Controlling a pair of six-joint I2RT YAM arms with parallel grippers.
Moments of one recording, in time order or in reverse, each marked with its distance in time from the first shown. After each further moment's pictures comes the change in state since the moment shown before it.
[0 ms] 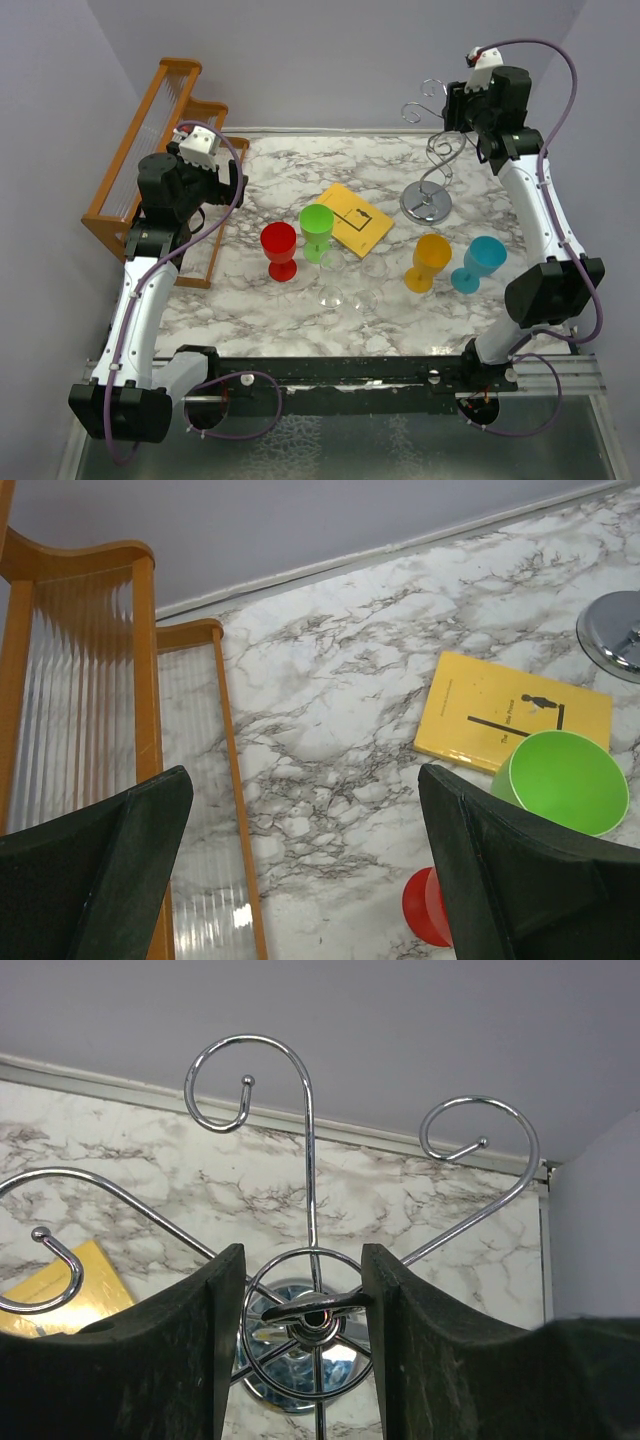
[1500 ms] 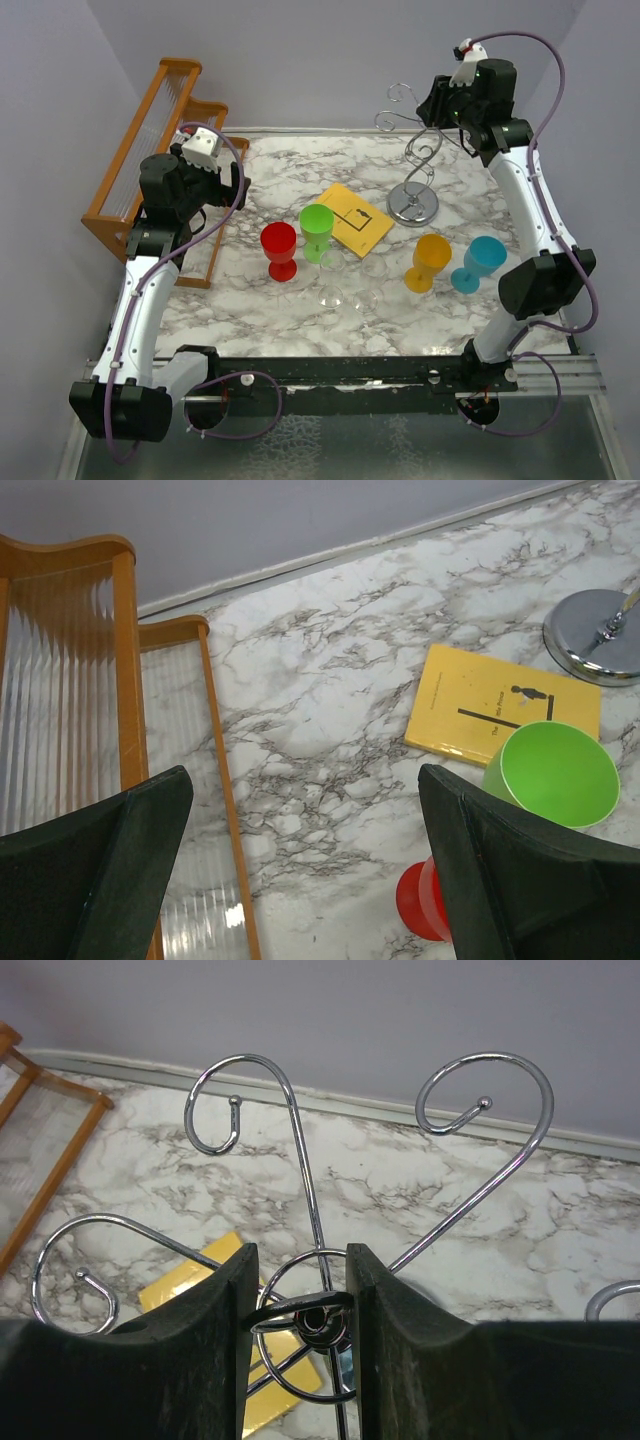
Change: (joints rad) left arm 0.000 0.003 -0.014 0.003 0.029 0.002; right arm 0.051 0.062 0.106 -0.079 -0.136 0.206
